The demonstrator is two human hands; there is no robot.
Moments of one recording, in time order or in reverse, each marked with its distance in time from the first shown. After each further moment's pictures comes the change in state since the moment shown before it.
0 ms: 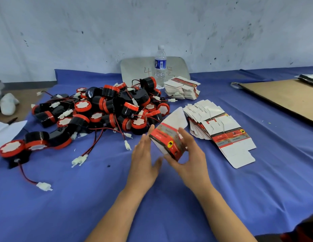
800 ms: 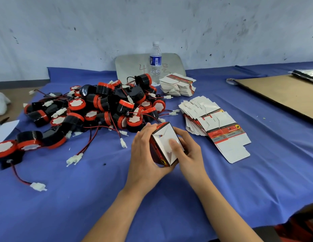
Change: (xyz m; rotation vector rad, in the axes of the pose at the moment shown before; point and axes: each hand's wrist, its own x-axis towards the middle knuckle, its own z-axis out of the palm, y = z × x) left_hand -0.008 0.022 0.001 -0.092 0.219 0.351; right_hand 0.003 -0.012 -0.002 0.442 -0.028 0.267
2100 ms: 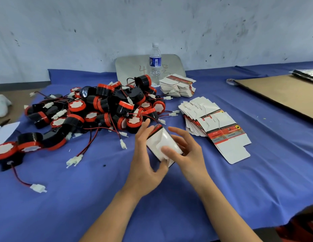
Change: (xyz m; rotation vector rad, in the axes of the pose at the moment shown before) left_hand -0.002 0.000 -0.005 -0.215 -0.117 -0.063; right_hand 0.000 -0.008 -0.005 0.019 -0.038 0.078
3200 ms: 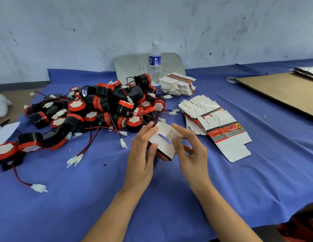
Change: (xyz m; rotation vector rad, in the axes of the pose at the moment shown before) left_hand 0.003 -0.007 -0.003 0.105 0.075 0.022; right_hand -0.002 0.008 0.005 -0.214 0.209 -0.328
